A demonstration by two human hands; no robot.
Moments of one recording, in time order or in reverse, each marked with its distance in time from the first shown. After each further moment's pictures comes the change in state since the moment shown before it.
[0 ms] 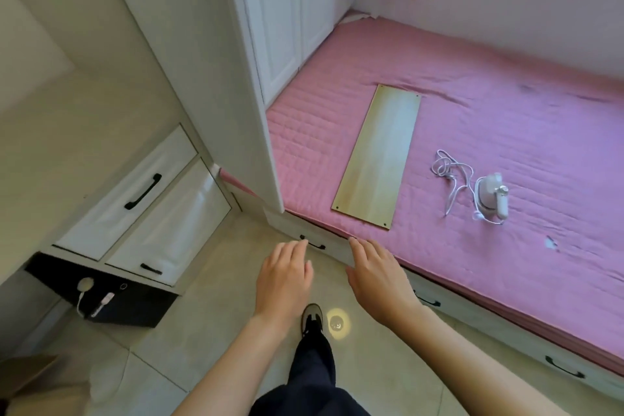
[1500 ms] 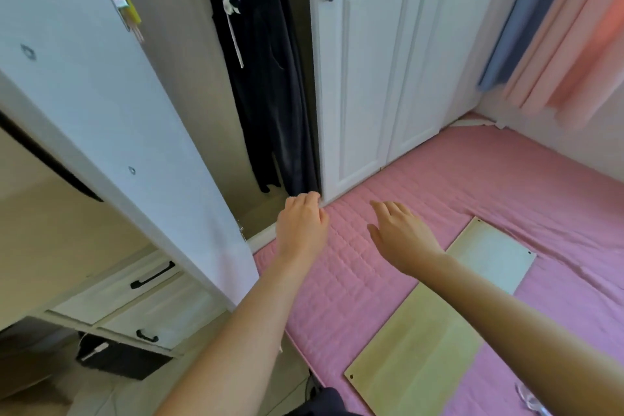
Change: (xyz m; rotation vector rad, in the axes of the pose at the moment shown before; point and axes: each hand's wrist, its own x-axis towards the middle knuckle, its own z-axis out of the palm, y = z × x) left_hand 0.458 0.009 -0.060 0.032 0.341 -0.454; right_hand 0.478 0.129 -0.161 0.010 0.053 -0.477
